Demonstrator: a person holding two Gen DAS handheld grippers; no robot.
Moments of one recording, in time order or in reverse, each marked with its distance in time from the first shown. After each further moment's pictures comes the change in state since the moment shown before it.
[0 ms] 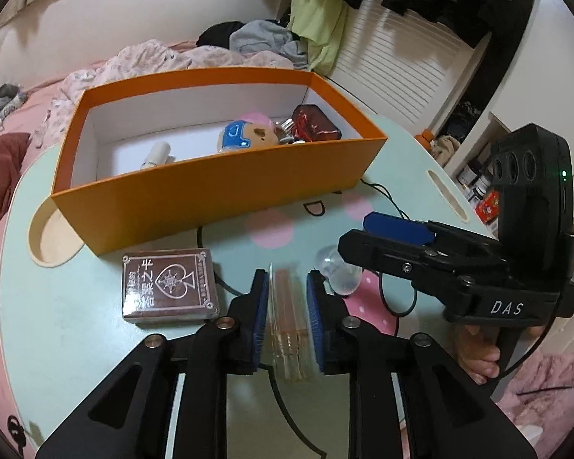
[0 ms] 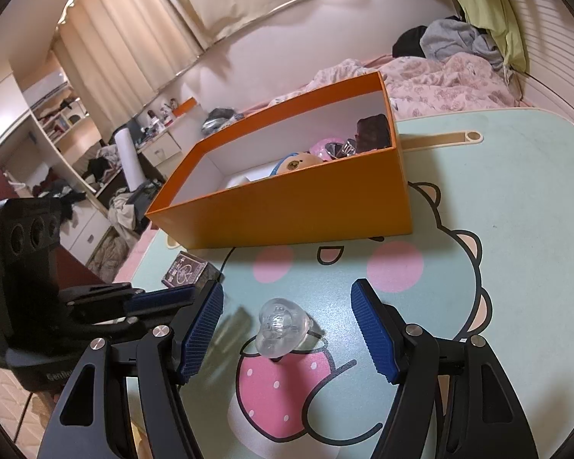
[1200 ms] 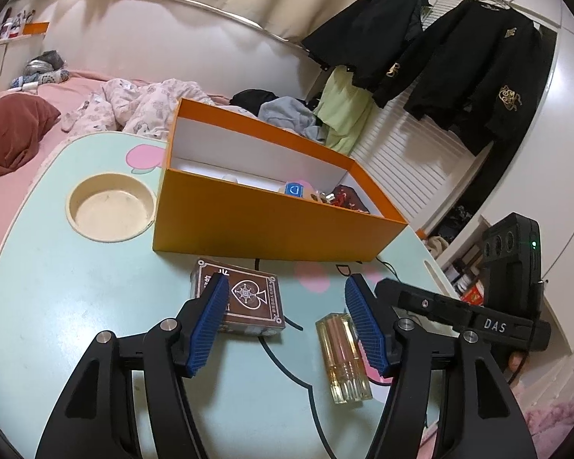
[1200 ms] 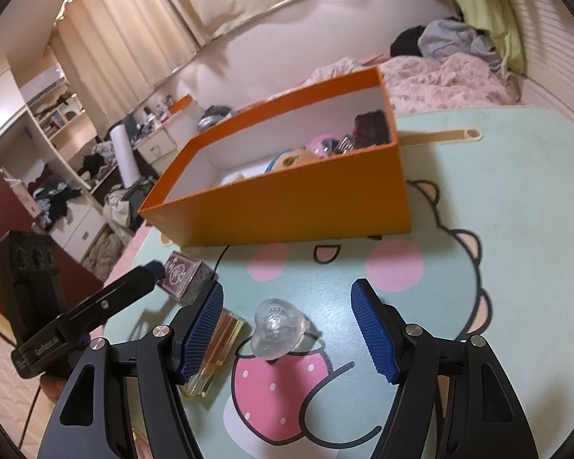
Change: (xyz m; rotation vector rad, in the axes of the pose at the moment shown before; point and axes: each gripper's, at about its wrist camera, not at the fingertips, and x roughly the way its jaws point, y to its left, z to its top) left arm -0.031 0.070 -0.039 -0.243 -0.333 -0.106; right arm -0.004 -0.003 -0.002 -0.010 -0.021 -0.033
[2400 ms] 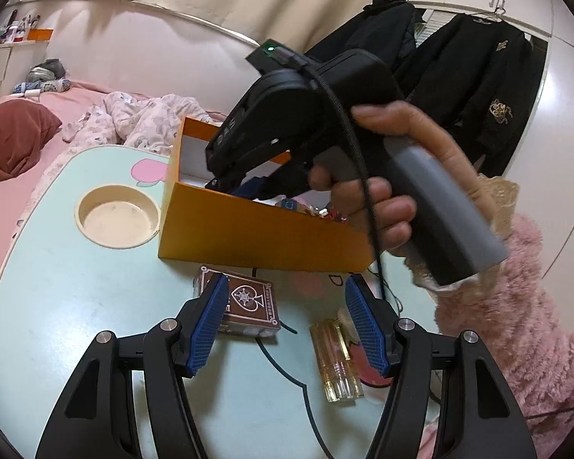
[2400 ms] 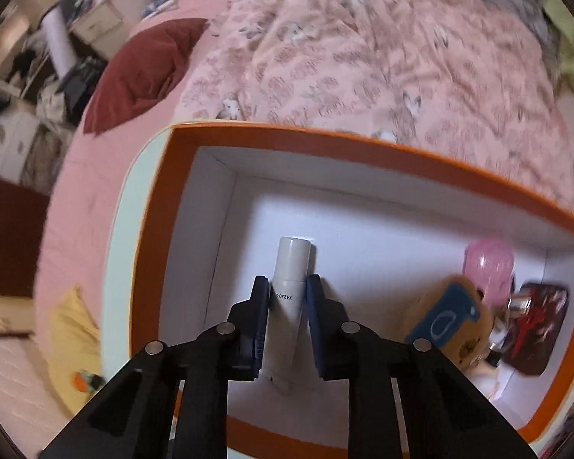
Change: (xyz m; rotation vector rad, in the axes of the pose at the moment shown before) left arm -0.013 -0.002 -0.003 0.001 -0.077 -0.018; right arm 0.187 0.099 0.125 -0.143 0.608 -0.248
